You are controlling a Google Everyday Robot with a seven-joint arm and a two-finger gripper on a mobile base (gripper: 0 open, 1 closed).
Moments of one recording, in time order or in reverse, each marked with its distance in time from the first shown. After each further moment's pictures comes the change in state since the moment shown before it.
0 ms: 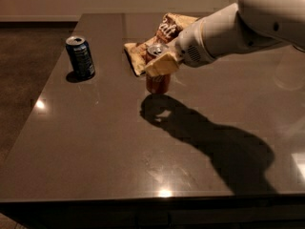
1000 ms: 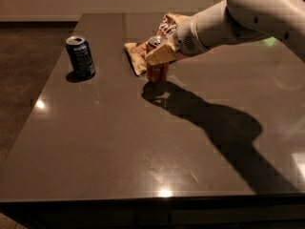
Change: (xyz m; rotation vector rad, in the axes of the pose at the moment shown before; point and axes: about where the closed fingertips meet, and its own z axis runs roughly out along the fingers) arm -0.006 -0.055 0.033 0.012 -0.020 0.034
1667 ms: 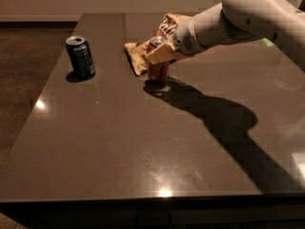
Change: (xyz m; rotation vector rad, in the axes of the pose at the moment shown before) arm 0.006 -0.022 0.018 0.009 0.004 0.016
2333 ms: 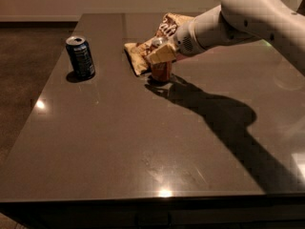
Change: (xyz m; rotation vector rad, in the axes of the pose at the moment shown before) arm 0.006 -0.010 0.007 0.005 0.003 0.013
